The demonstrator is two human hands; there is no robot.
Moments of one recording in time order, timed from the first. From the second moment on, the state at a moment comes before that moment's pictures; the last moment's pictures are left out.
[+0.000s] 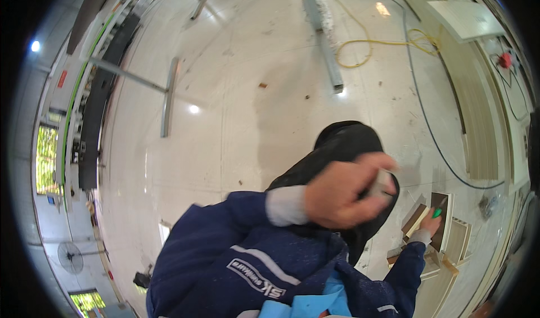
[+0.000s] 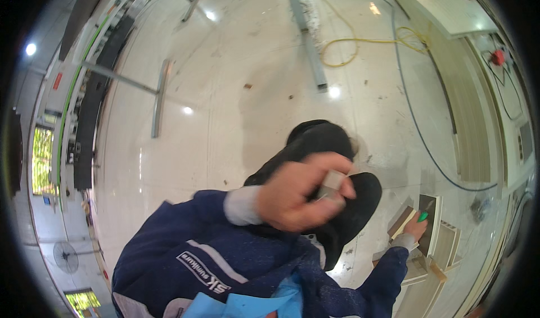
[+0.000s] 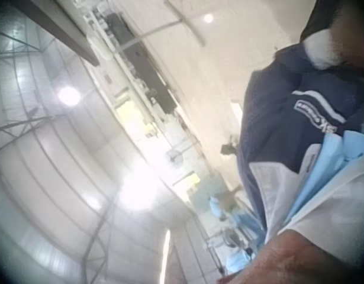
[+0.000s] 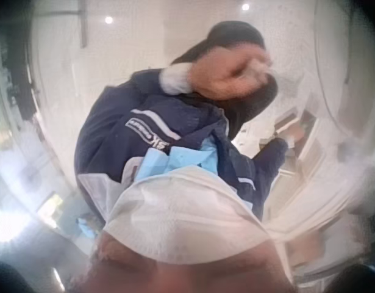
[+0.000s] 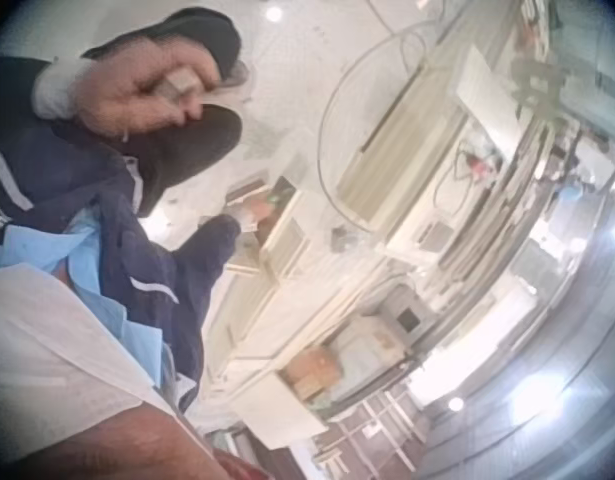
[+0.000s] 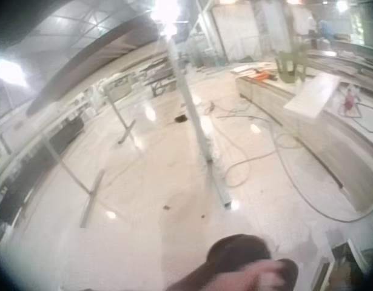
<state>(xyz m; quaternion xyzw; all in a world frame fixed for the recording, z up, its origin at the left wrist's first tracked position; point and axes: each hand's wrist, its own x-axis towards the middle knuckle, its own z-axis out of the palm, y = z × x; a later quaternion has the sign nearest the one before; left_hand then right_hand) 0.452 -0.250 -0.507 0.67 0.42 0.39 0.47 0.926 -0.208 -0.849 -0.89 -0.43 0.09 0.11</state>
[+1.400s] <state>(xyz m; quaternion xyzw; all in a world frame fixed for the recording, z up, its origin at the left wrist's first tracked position) 0.463 0.249 -0.974 0.43 0.79 0.11 0.43 0.879 -0.258 -0.837 -0.89 -0.30 0.33 0.04</state>
